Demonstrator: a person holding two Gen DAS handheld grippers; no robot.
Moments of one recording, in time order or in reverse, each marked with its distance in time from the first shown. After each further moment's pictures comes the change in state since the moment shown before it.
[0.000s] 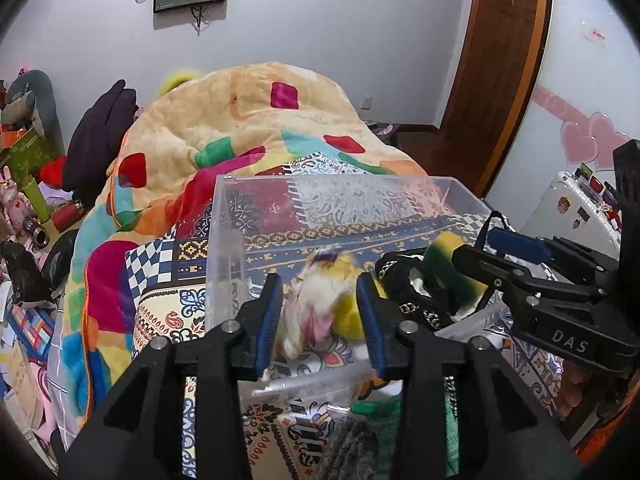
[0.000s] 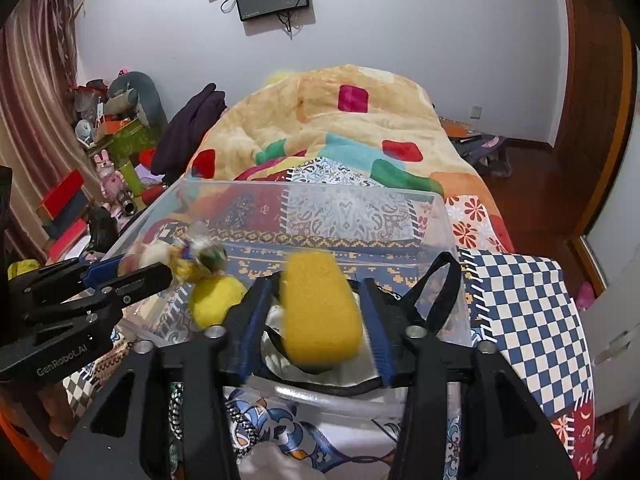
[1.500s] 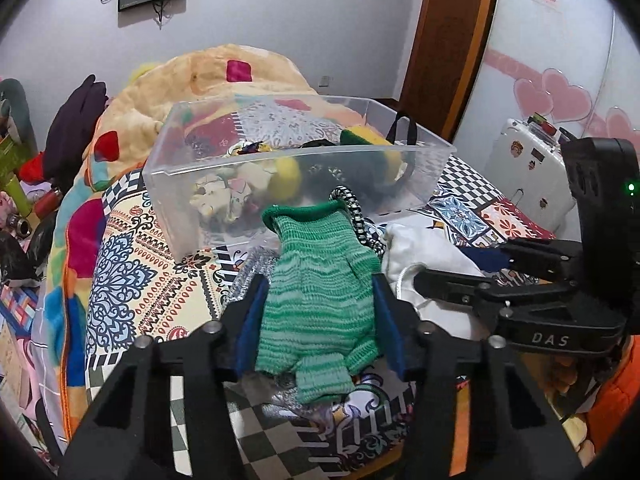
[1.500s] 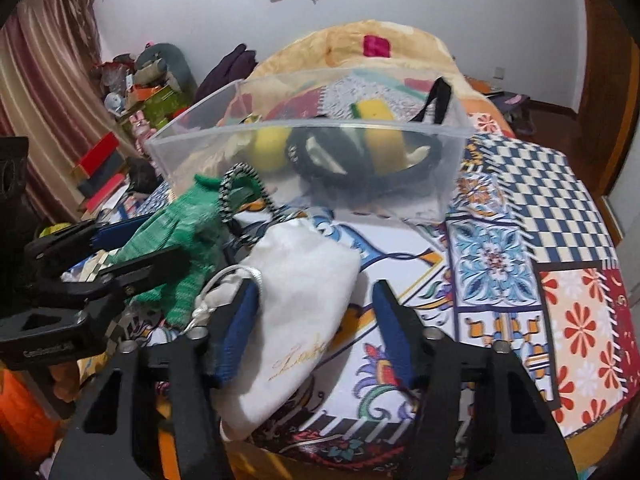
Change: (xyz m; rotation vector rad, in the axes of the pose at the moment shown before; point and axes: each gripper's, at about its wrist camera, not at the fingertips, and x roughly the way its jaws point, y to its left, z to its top) left arm -0.050 -0.042 -0.095 0.095 0.056 -0.104; right arm -0.037 0.012 -0.098 0.009 0.140 0.147
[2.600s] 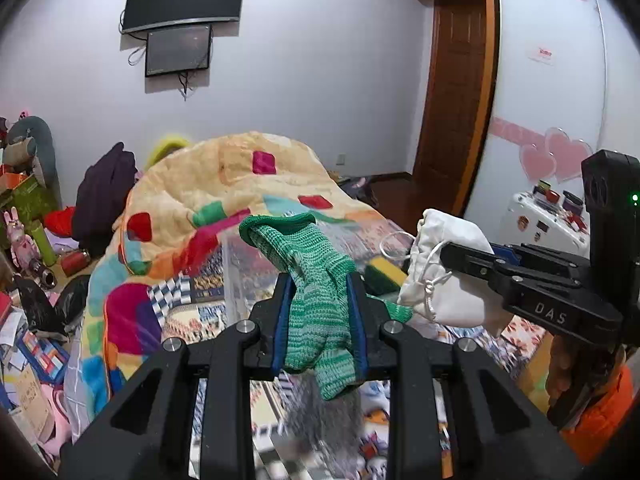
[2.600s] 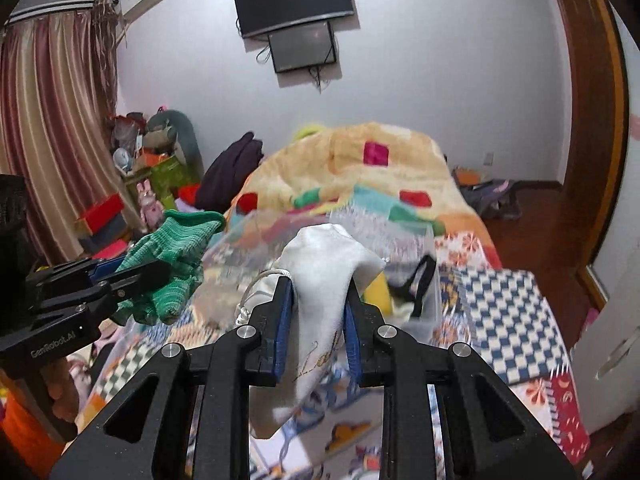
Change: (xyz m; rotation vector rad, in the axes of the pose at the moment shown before) left arm -0.068 0.020 0.067 -0.008 -0.279 0.069; right arm -0.057 0.015 0.066 -0.061 -0.332 -0.070
